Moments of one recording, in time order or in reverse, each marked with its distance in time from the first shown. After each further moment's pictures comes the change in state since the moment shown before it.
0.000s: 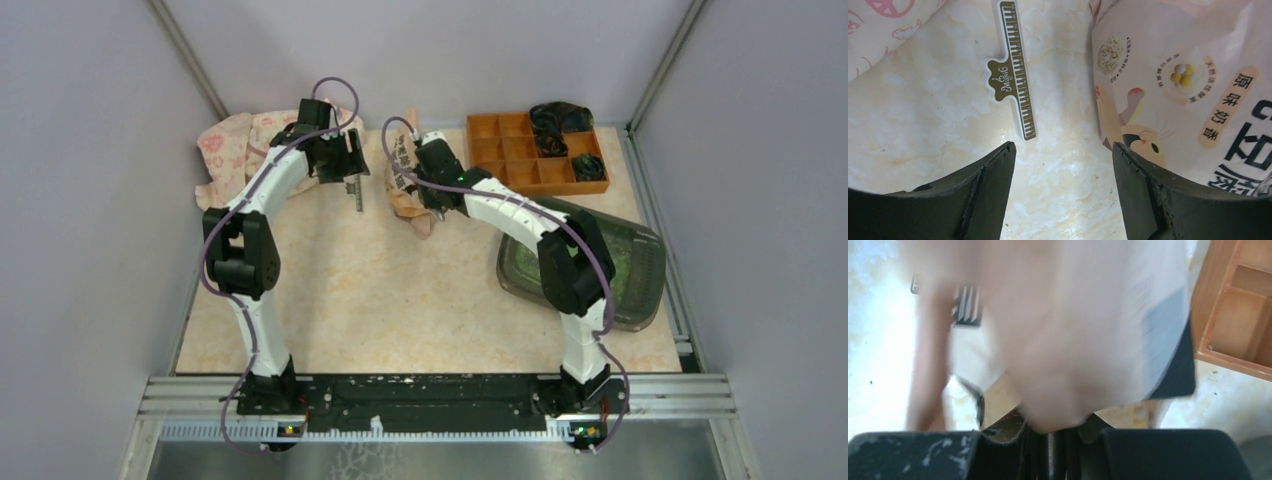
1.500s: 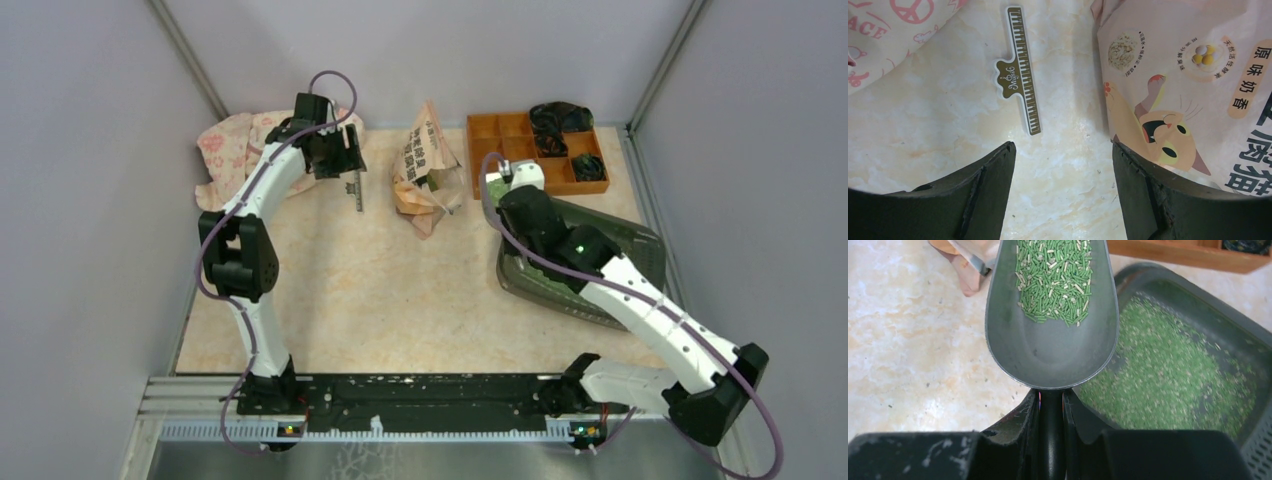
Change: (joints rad) left arm 0.000 -0.022 0.040 -0.053 -0.032 0.026; right arm 0.068 -0.882 -0.492 -0.326 0.234 0.053
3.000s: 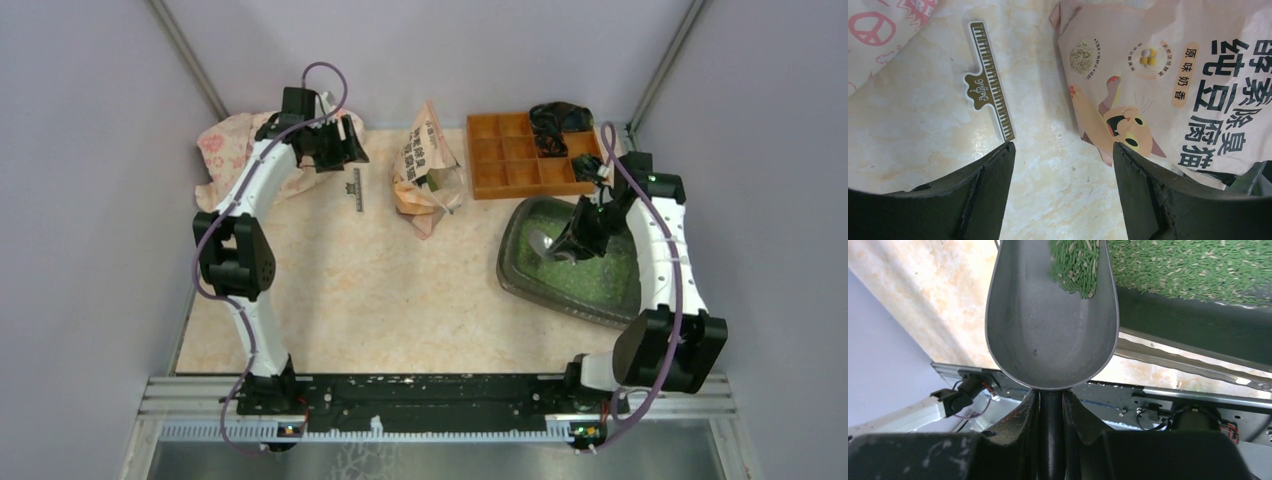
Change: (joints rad) left arm 0.048 0.004 0.037 0.019 0.192 -0.009; right arm -0.883 0.240 0.180 -0.584 -0.883 0.033
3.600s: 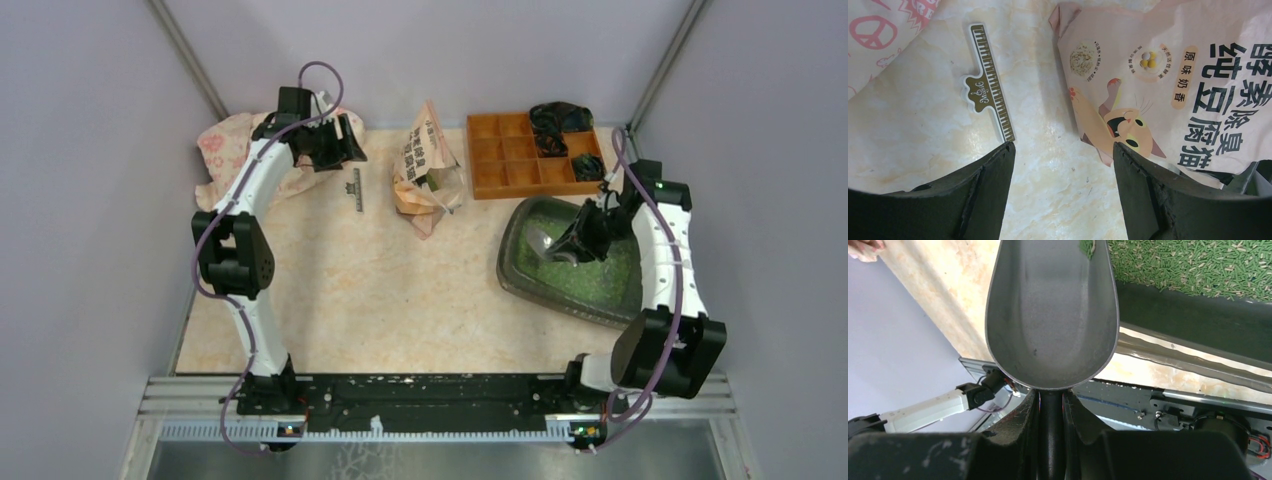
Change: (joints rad) left arm 0.025 0.009 0.006 0.007 0.037 0.000; right arm -0.068 0.009 -0.055 0.024 -0.128 -0.002
